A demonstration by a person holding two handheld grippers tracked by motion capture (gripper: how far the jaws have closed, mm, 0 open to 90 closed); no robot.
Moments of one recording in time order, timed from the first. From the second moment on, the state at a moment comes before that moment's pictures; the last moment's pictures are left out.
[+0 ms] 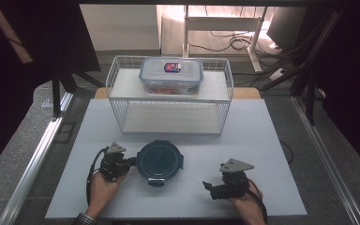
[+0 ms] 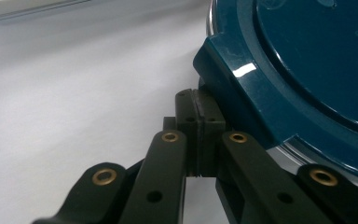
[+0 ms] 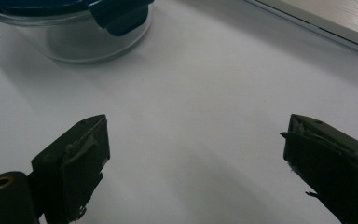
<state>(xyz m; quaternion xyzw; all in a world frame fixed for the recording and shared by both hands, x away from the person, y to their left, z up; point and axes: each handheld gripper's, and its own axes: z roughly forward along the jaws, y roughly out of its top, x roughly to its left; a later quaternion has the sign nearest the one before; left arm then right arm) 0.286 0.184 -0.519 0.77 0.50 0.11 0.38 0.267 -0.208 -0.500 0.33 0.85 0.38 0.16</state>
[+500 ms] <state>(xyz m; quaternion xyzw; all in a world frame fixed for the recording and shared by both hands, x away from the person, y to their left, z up) 0.281 0.152 -0.519 0.79 0.47 0.08 0.40 0.267 -0.210 -0.501 0.34 0.85 0.38 0.16</state>
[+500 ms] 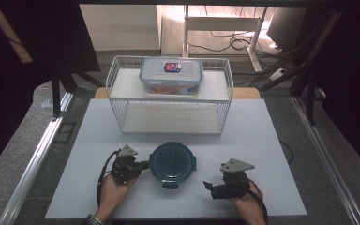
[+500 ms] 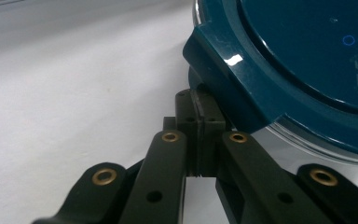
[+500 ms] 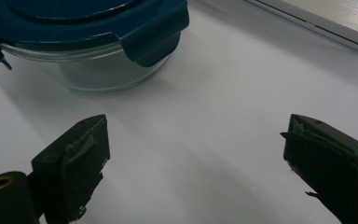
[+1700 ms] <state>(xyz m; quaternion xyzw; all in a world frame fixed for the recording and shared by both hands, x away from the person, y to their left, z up) 0.240 0.200 -0.517 0.80 0.42 0.09 0.42 0.263 -0.210 -0.495 0.32 0.85 0.39 0.16</state>
